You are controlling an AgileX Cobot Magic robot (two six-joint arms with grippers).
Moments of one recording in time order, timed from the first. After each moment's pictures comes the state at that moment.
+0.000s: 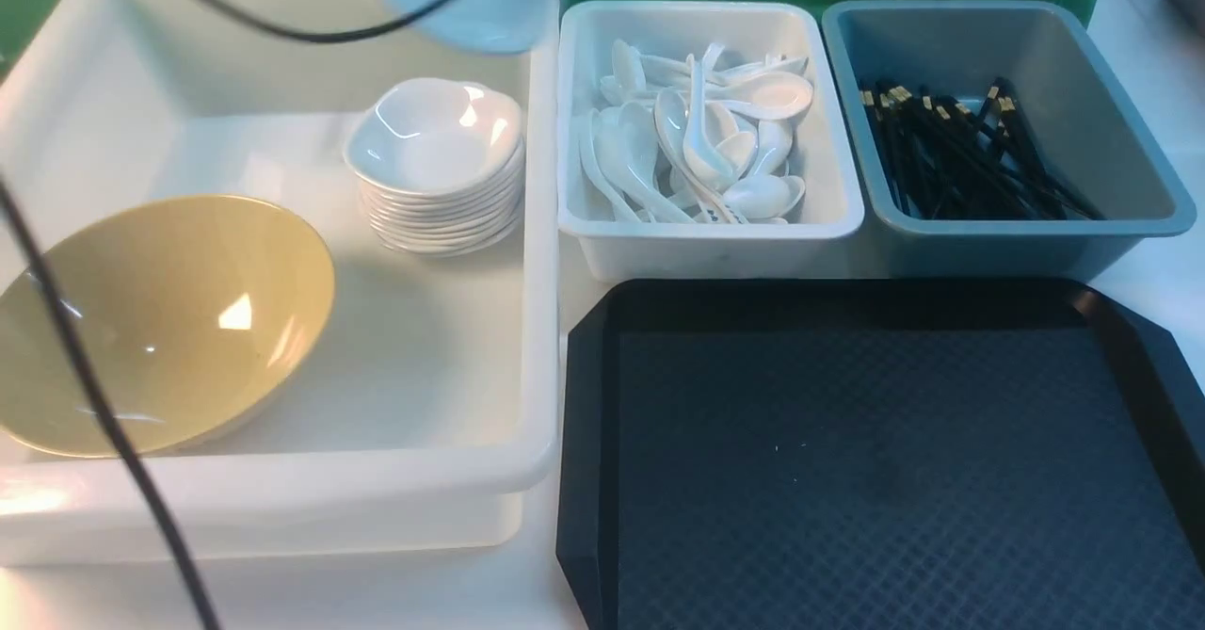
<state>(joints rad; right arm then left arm) 0.60 1.38 -1.73 0.37 0.98 -0.49 -0.12 1.89 -2.19 -0.17 1.26 0.15</state>
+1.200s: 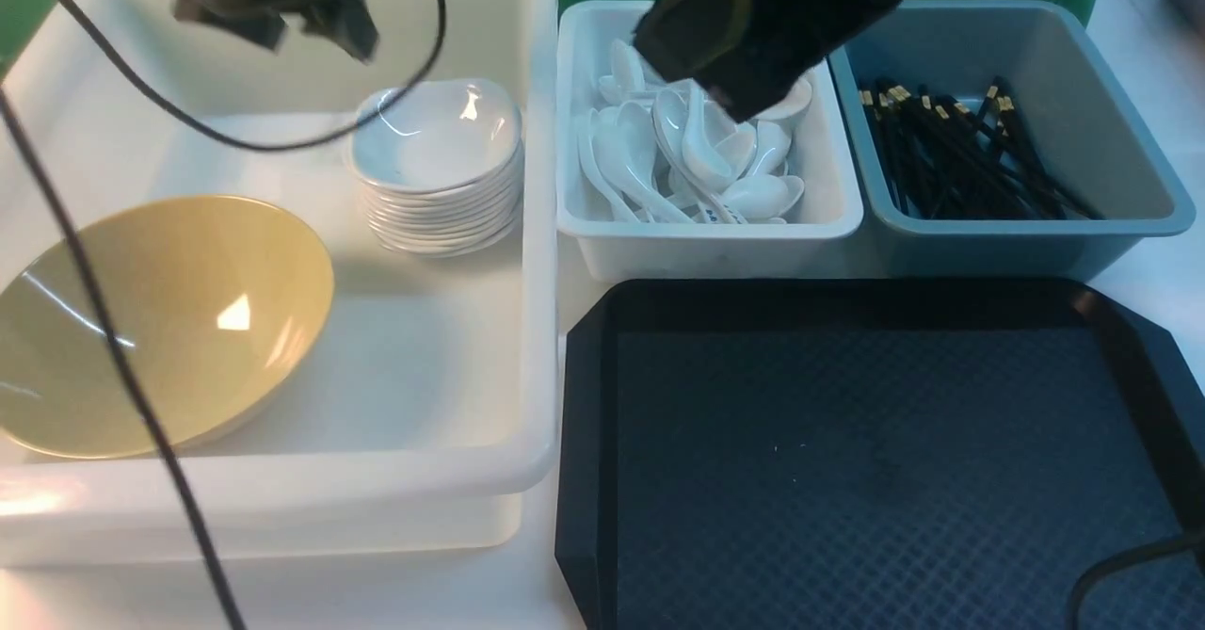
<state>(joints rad) 0.68 1.54 -1.83 0.15 1.15 -0.38 -0.02 2.00 -2.12 -0.18 1.18 0.27</state>
